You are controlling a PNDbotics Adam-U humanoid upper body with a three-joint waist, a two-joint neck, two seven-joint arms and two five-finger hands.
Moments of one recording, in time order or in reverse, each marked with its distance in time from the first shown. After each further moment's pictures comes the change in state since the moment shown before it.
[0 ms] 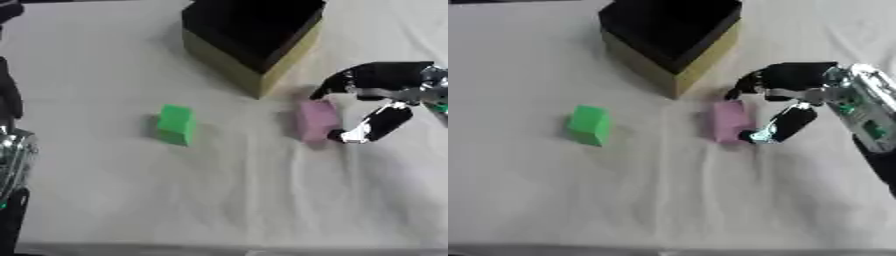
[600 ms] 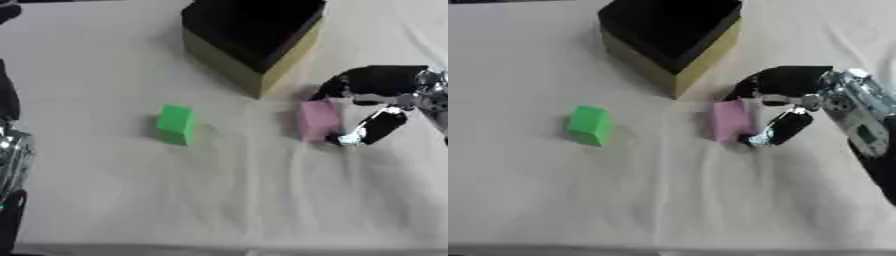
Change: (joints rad) left arm -0.002 0.000 0.000 0.000 0.000 0.002 -0.006; right arm 0.009 0.010 -0.019 0.011 0.071 -0.029 -0.029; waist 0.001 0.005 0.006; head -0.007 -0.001
